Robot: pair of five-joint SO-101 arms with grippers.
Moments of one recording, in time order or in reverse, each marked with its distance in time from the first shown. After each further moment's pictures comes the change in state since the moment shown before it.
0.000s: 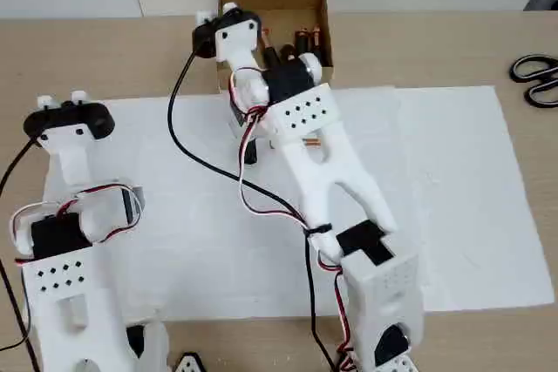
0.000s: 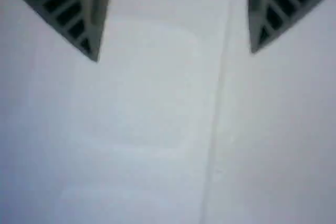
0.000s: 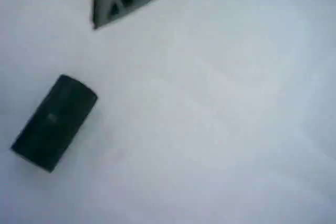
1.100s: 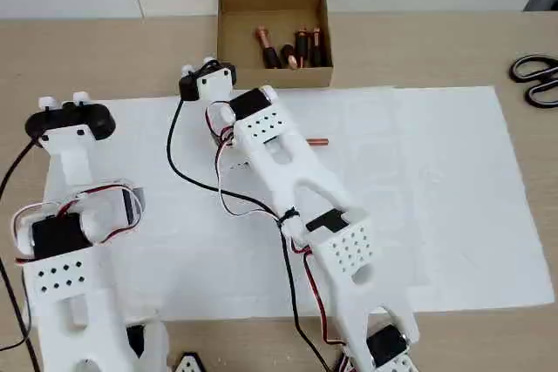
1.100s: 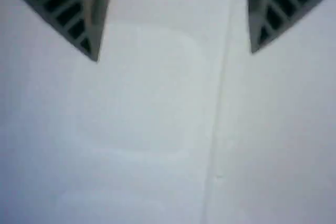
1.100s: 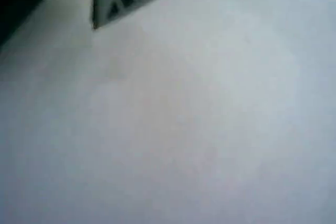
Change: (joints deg) left arm 0.0 0.0 0.2 0.0 0.0; right arm -2.8 20.2 0.0 -11.9 0.0
